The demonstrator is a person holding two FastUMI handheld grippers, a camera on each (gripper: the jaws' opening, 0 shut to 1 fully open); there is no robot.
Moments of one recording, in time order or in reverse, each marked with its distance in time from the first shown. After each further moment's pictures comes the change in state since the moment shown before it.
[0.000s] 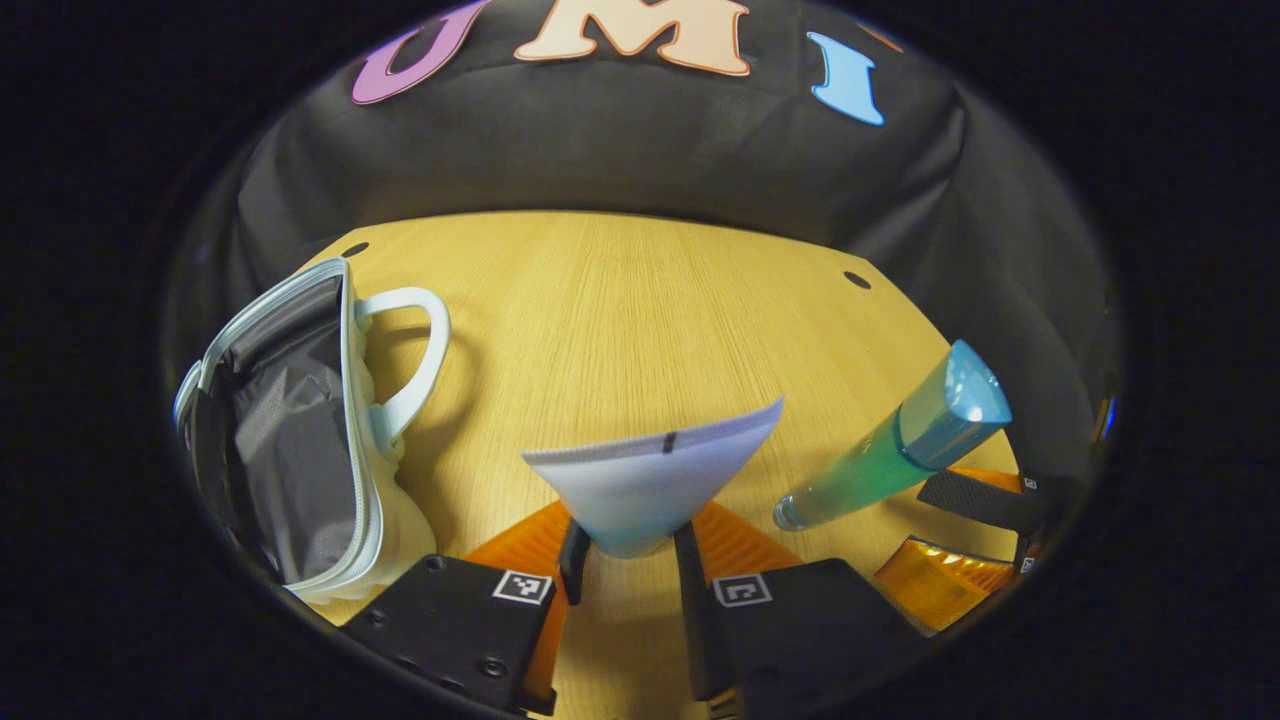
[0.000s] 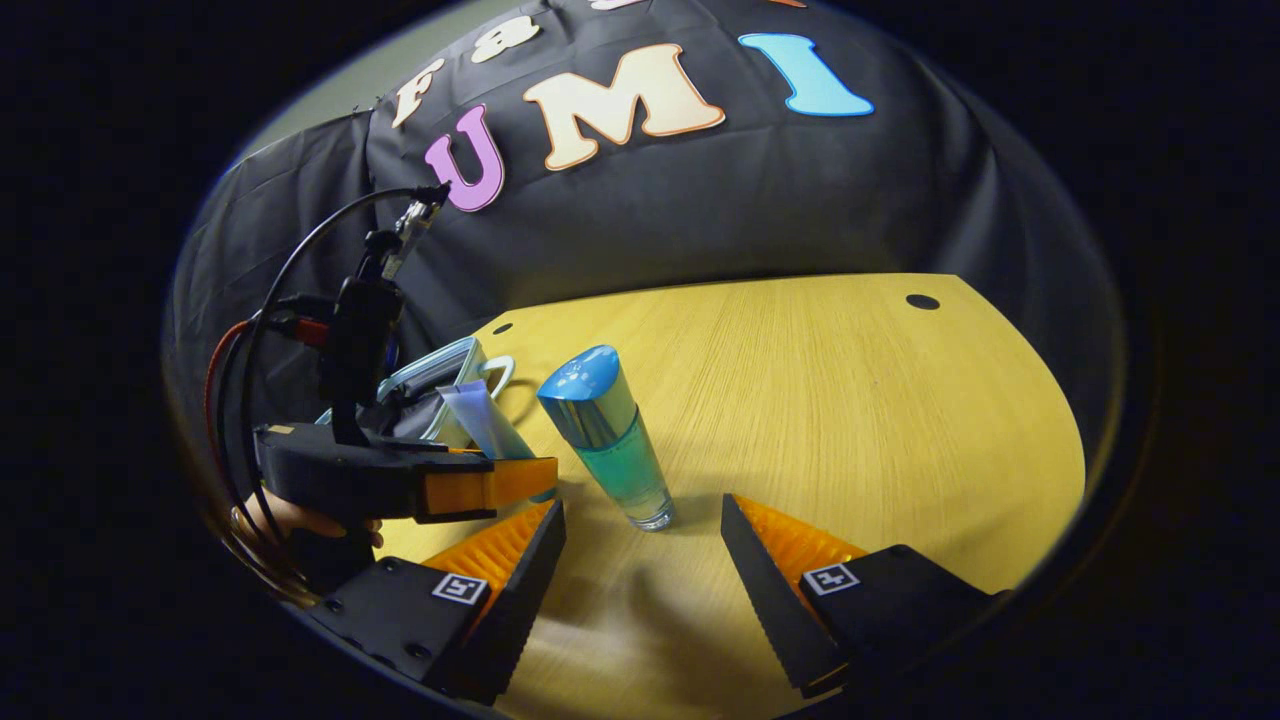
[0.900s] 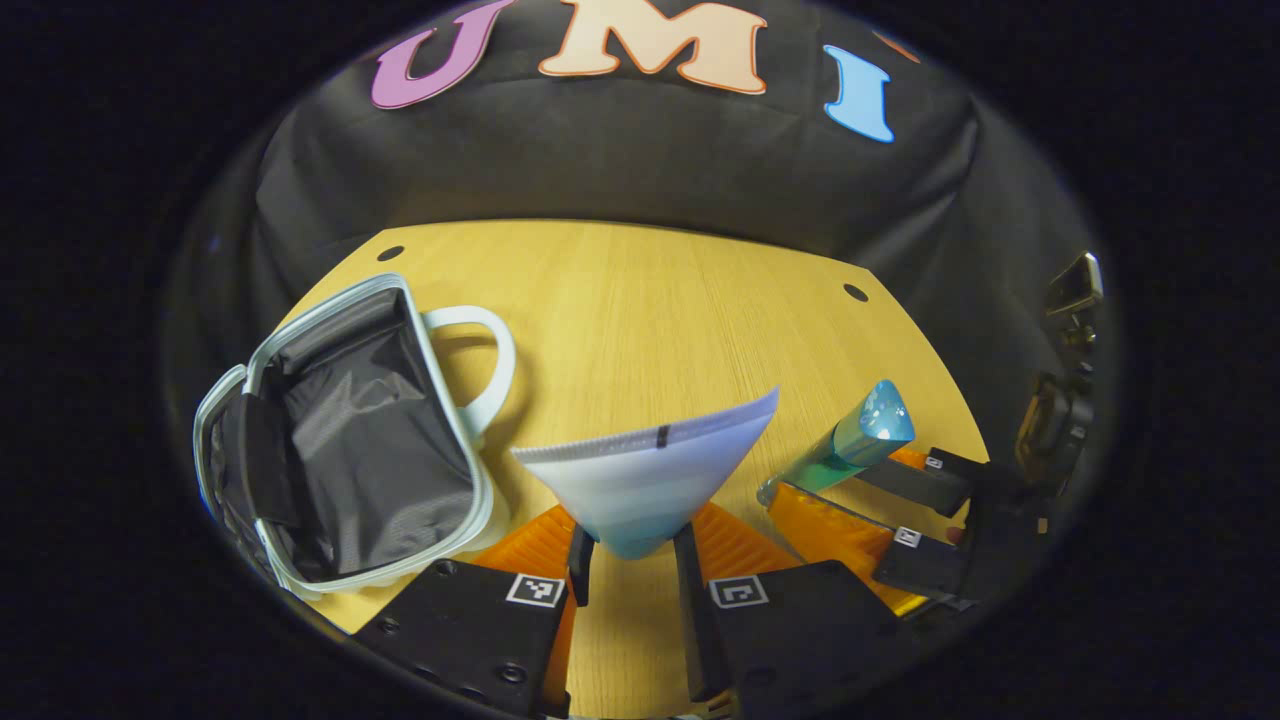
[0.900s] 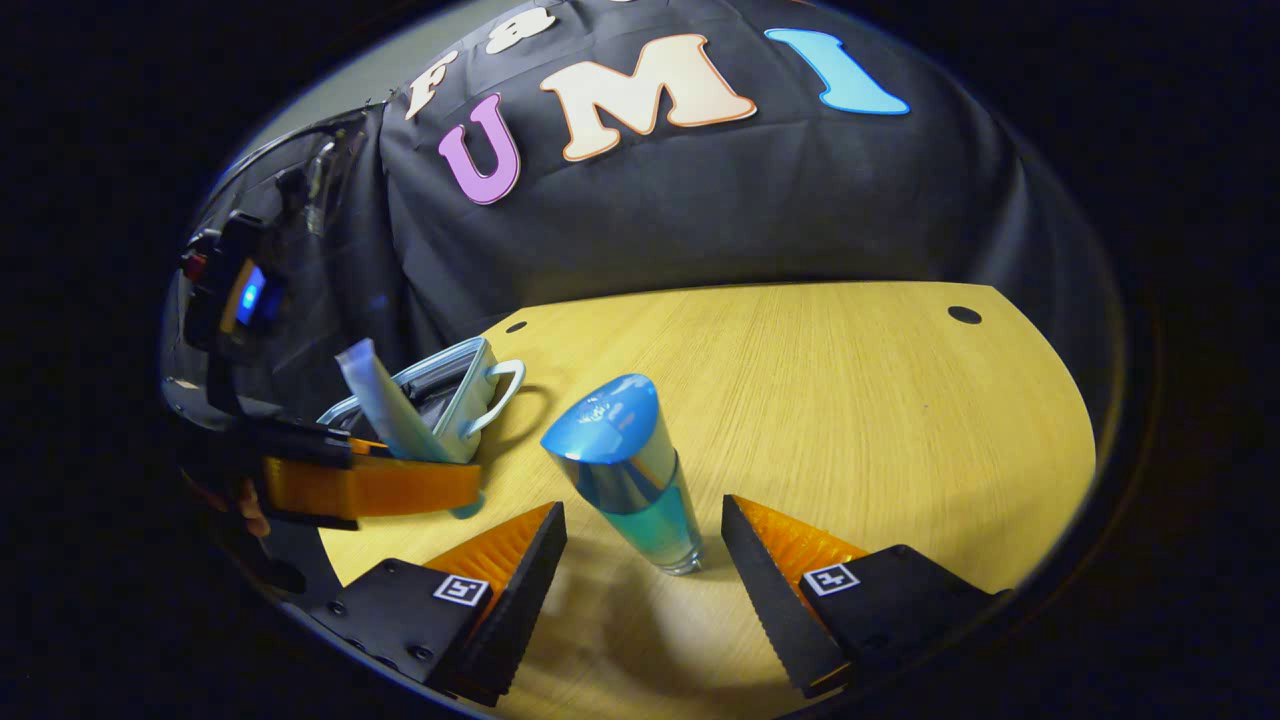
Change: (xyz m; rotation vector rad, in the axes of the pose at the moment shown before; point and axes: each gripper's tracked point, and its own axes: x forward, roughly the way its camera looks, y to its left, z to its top) left arm -0.074 0.014 0.021 -0.077 0.038 0.031; right arm 0.046 0.020 0.018 -0.036 0.012 0.031
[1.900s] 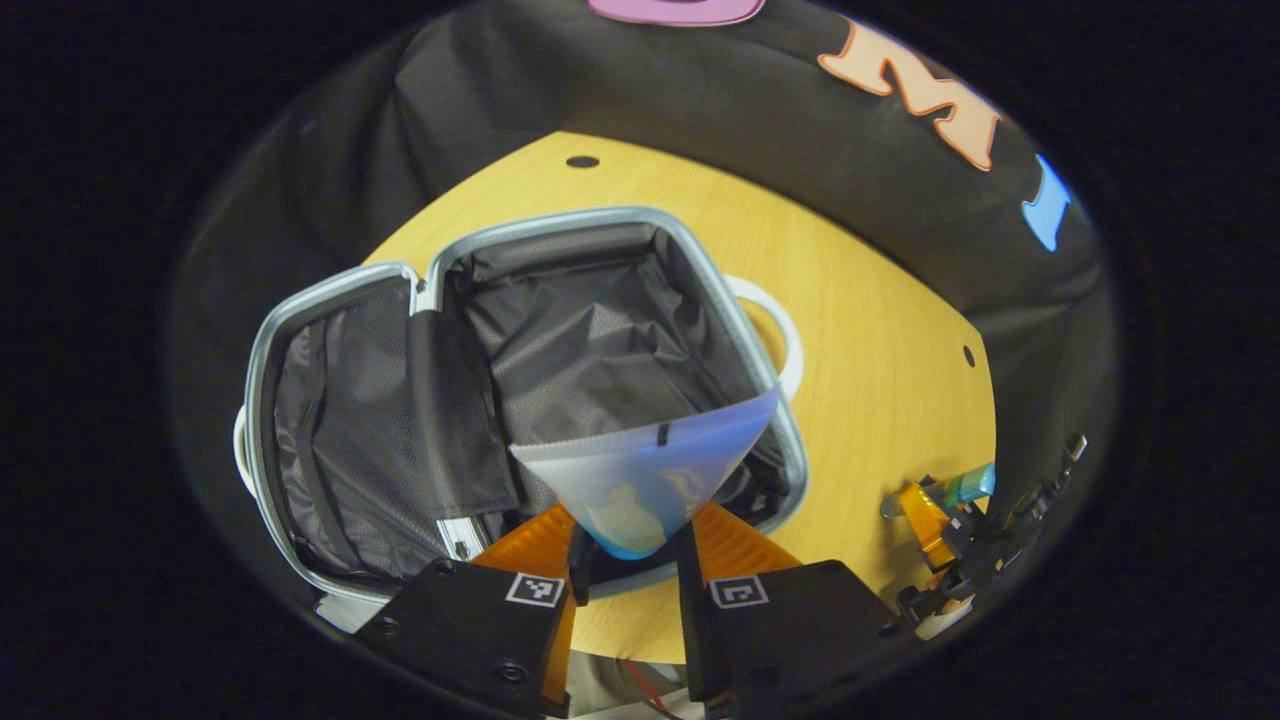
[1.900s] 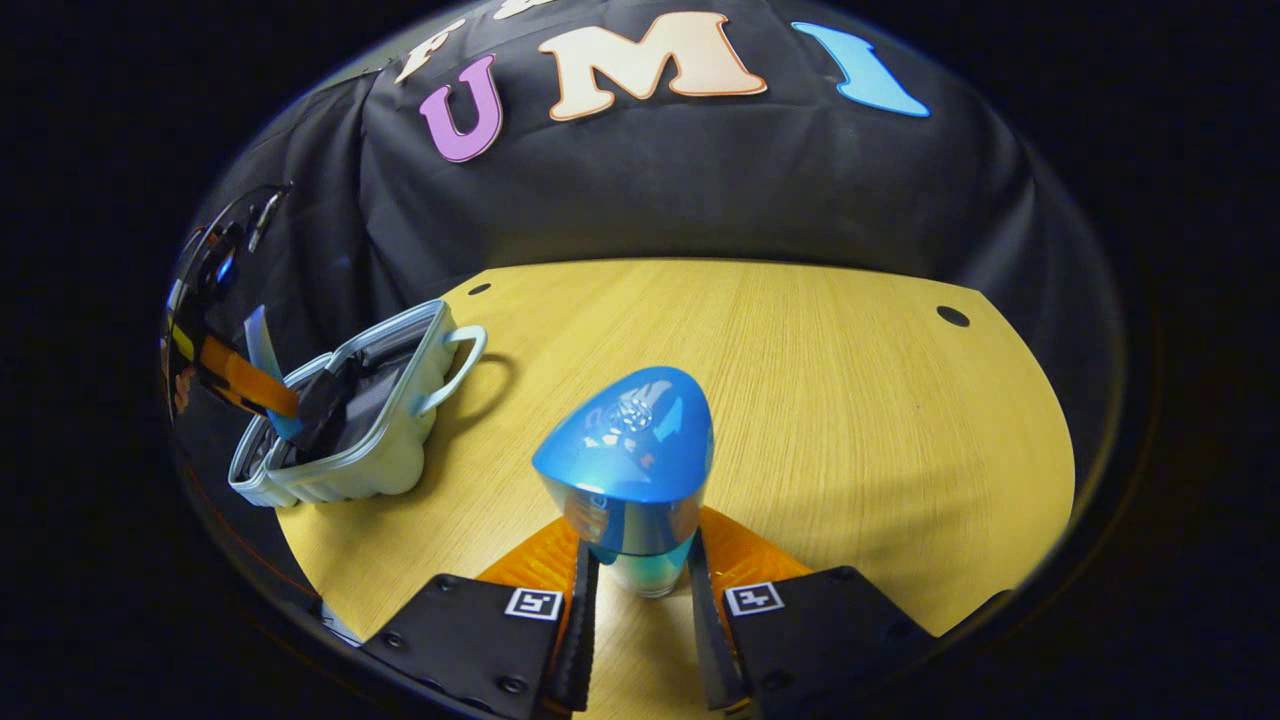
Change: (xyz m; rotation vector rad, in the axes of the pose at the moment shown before) left arm -0.042 0.194 -0.013 -0.329 0.293 0.133; right arm 0.010 -0.008 -0.008 -0.057 0.094 -0.144
